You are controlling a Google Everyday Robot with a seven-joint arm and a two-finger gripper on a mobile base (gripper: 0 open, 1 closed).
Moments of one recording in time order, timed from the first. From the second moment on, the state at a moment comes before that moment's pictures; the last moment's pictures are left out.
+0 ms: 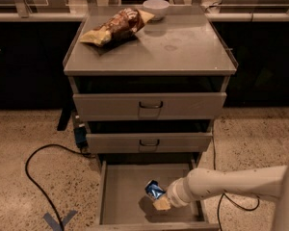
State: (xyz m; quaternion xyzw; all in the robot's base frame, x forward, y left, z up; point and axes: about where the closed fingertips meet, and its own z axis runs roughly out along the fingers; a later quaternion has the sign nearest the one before) arm 0.460 -0.078 0.380 -0.39 0.88 0.21 0.17
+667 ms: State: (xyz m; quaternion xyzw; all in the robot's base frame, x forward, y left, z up) arm 0.524 -0.032 0.296 -0.36 0.90 0.18 0.17
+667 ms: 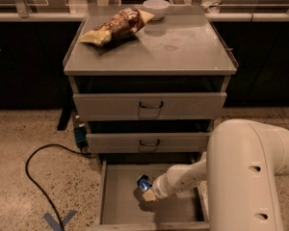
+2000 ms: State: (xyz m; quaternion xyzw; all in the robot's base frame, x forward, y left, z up) arm 0.553 -0.038 0.208 -0.31 0.92 0.15 0.19
